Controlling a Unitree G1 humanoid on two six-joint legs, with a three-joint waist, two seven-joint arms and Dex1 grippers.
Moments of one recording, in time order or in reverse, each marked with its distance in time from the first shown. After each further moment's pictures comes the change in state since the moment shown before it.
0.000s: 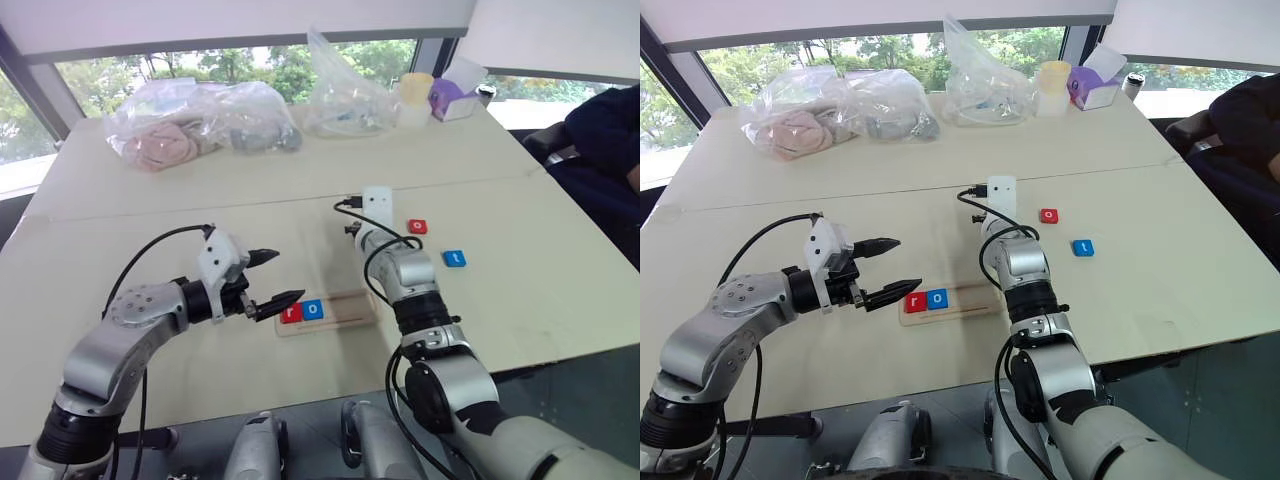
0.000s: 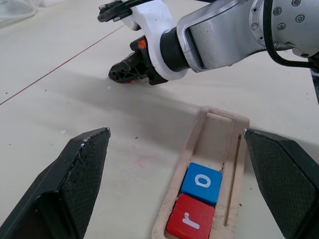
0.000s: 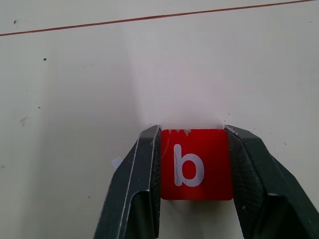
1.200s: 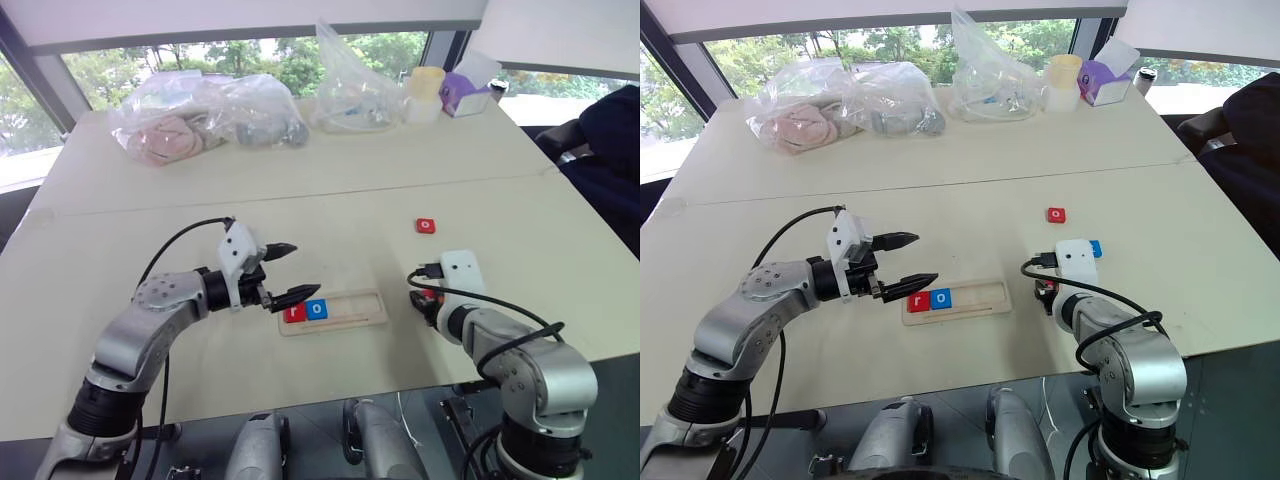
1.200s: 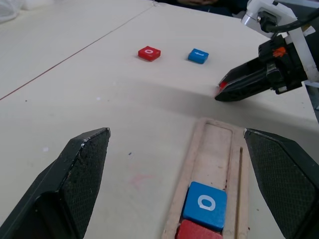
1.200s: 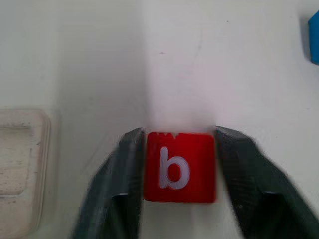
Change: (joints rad) left arm -0.076 -0.061 -0.067 0.099 0.019 -0.042 -0.035; right arm 0.575 -0.225 -0.060 -1.101 0.142 0.725 0.282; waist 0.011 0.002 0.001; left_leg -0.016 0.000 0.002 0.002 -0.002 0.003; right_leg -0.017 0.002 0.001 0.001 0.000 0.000
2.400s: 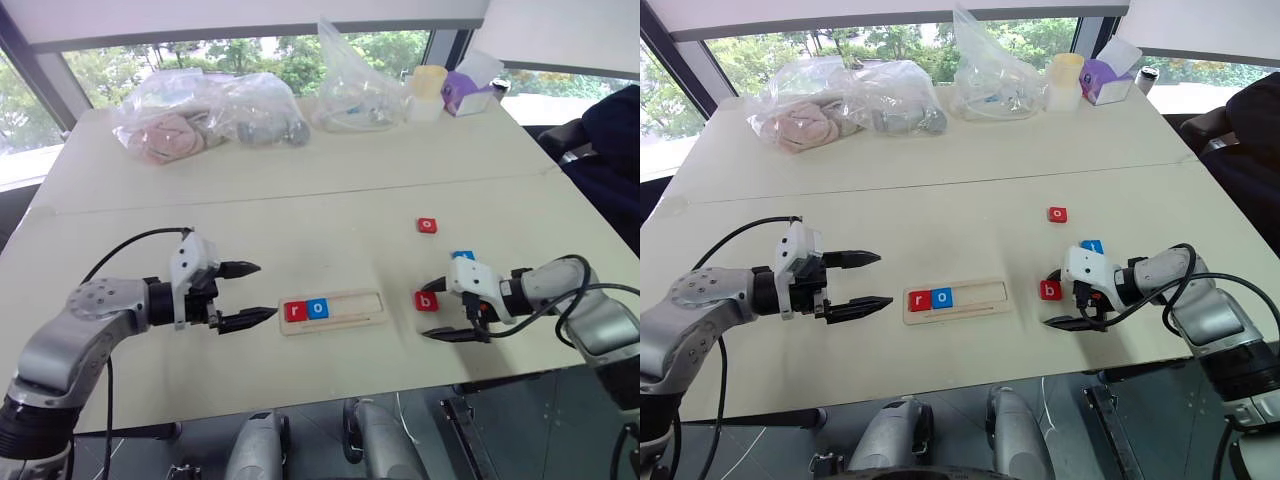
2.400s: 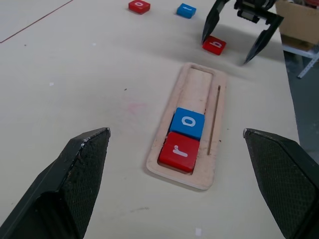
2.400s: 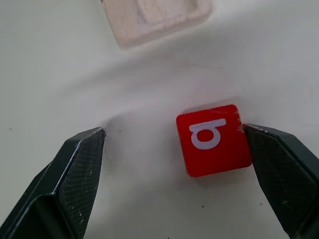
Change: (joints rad) left arm 0.144 0.241 0.165 -0.048 -0.110 0.044 -0.172; right arm -0.152 -0.735 0.336 0.765 -0.050 -1.263 1.217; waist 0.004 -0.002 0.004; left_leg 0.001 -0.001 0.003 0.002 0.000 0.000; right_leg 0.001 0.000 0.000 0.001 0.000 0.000
